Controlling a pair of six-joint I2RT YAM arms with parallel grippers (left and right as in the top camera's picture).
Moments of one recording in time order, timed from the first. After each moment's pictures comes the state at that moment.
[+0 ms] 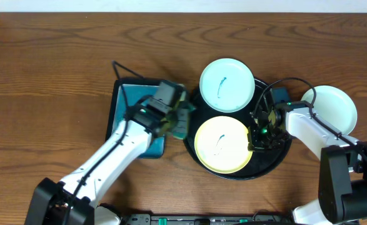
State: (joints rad) left arm -0.55 1.49 1.00 -0.60 0.10 -0.42; right arm 0.17 1.71 0.88 -0.81 -0.34 0.18
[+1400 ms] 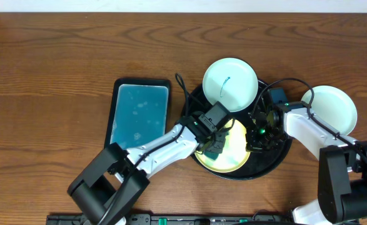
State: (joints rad) left arm -0.83 1.78 1.05 -0.48 0.10 -0.58; right arm 0.19 1.71 0.87 -0.80 -0.36 0.20
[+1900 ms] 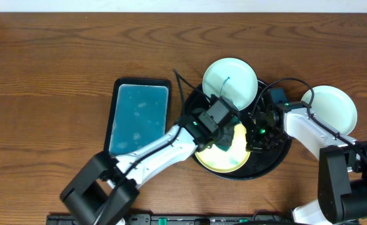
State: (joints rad) left arm -0.86 1.74 1.08 -0.38 0.10 -0.64; right arm 0.19 1.71 0.87 -0.80 -0.36 0.20
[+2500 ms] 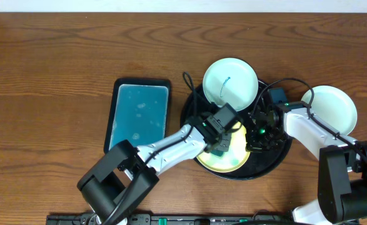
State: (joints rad) left arm -0.87 1.84 1.10 -0.46 0.01 -0.64; right arm 0.19 1.71 0.87 -0.80 -0.36 0.20
